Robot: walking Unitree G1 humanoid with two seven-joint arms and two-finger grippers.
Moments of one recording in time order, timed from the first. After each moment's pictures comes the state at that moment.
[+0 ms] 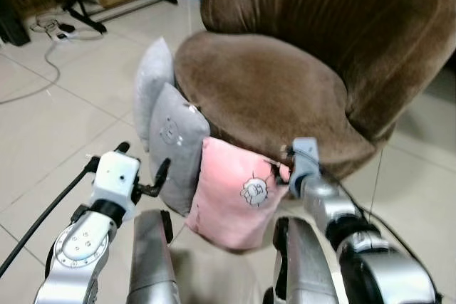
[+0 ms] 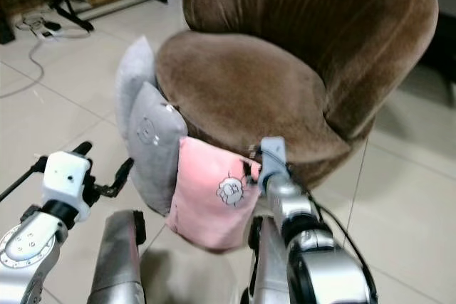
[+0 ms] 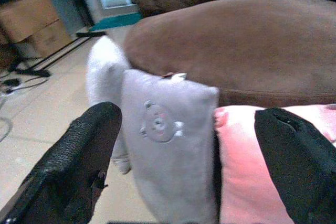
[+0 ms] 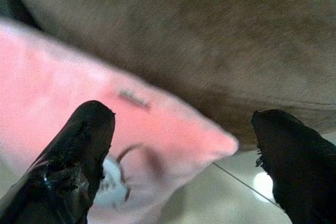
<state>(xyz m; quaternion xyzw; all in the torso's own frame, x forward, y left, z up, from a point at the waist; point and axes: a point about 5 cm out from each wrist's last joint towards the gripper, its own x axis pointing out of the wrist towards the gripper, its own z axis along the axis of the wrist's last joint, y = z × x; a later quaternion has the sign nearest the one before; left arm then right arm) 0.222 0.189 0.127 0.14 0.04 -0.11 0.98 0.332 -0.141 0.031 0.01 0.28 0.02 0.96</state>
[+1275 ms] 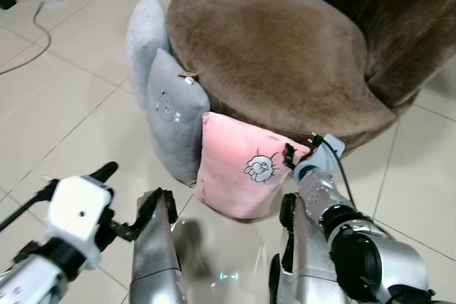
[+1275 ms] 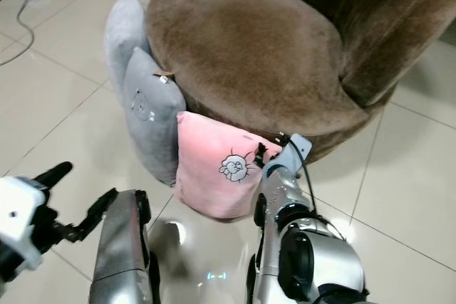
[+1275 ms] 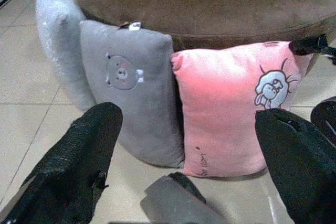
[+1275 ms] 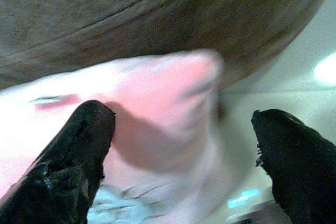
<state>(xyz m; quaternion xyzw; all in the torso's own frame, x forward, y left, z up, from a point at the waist) 0.144 0.199 0.175 0.14 0.09 -0.17 0.97 0.337 -0.138 0.034 0.31 0.24 -0.12 0.91</state>
